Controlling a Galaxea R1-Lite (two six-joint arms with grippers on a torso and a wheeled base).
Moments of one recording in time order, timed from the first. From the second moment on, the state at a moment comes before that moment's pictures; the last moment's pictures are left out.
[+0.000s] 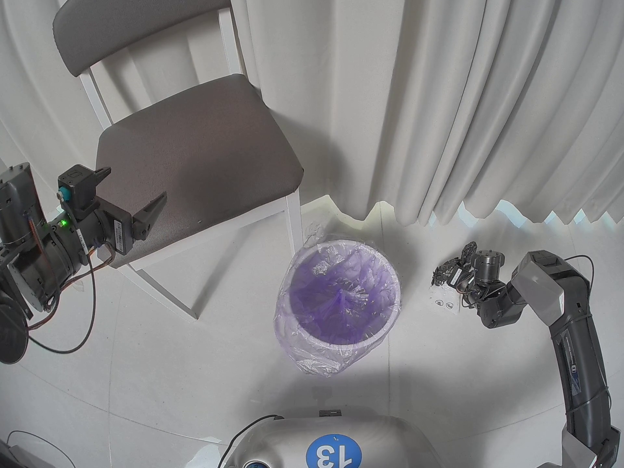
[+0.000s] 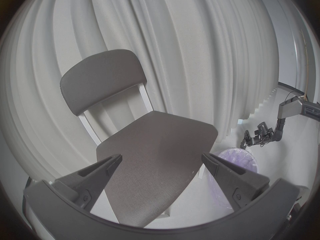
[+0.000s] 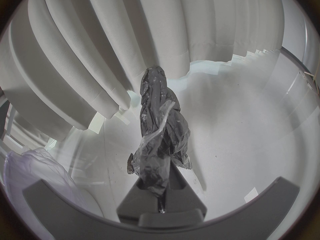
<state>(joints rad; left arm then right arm) -0.21 1.39 -0.61 -0.78 -0.01 0.37 0.02 2.83 -1.55 -0.87 -0.11 0.51</state>
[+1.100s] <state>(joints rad) -0.53 1.19 -0.26 -0.85 -0.05 0.03 -0.02 2.36 -0.96 -1.07 0.01 0.19</state>
